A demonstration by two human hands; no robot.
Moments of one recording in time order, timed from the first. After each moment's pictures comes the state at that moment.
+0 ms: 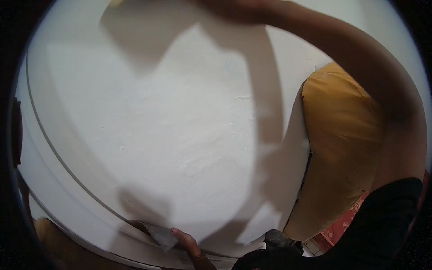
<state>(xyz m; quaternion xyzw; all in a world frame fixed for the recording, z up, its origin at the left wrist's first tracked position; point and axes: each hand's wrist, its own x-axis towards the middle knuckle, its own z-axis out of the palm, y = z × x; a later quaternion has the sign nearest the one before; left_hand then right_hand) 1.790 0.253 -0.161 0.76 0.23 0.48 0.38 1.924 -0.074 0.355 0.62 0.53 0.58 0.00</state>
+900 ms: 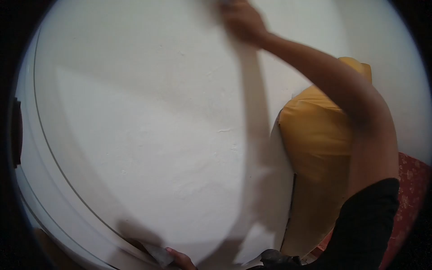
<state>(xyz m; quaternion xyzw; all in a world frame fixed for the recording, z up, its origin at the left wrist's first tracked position) 1.820 0.317 -0.238 0.73 0.18 0.49 0.44 1.955 -0.118 0.378 0.65 0.24 0.69 -0.21</state>
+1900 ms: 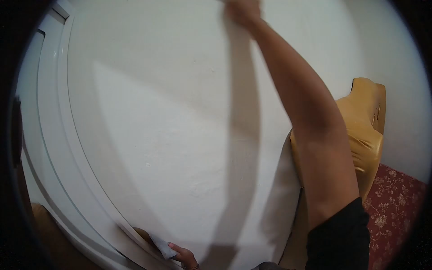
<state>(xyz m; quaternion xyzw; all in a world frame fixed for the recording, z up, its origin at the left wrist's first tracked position) 1.809 0.224 -0.112 0.61 0.17 0.65 0.42 1.975 -0.094 0.479 0.62 0.20 0.71 -0.28</state>
